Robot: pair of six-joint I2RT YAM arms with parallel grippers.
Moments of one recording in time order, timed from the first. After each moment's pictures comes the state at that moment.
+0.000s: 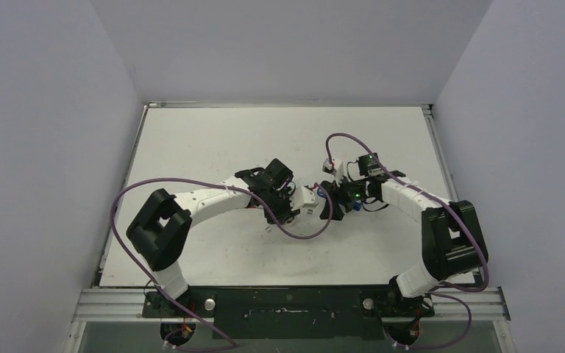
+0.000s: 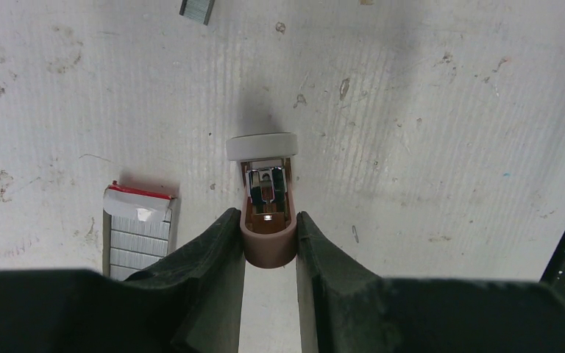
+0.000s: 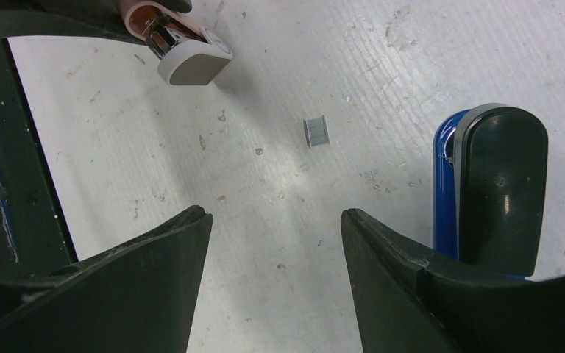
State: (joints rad) left arm -0.81 1.74 1.18 -0.58 0.29 0.55; right arm 0.26 1.54 0.86 -0.42 -0.84 -0.51
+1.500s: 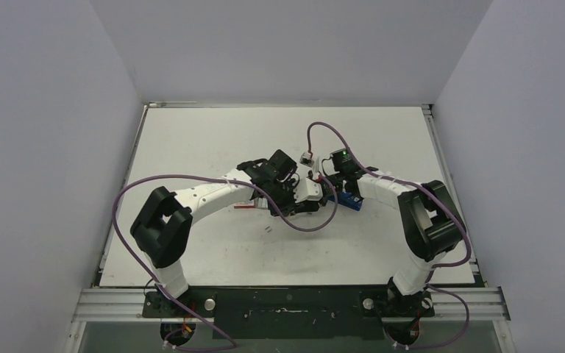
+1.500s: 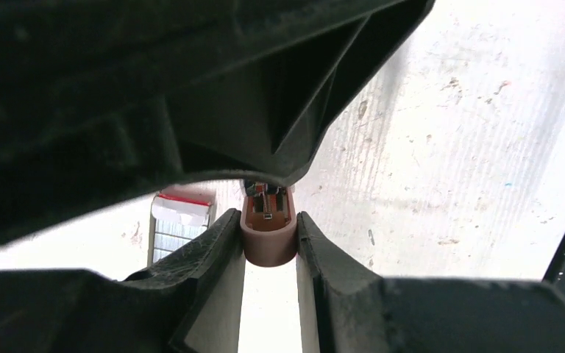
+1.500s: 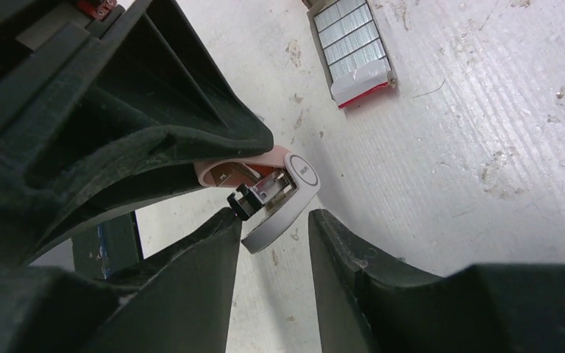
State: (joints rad) left arm -0.80 1.77 1.30 -0.65 0.30 0.57; right arm 0.43 1.72 0.96 -0.17 -0.95 -0.15
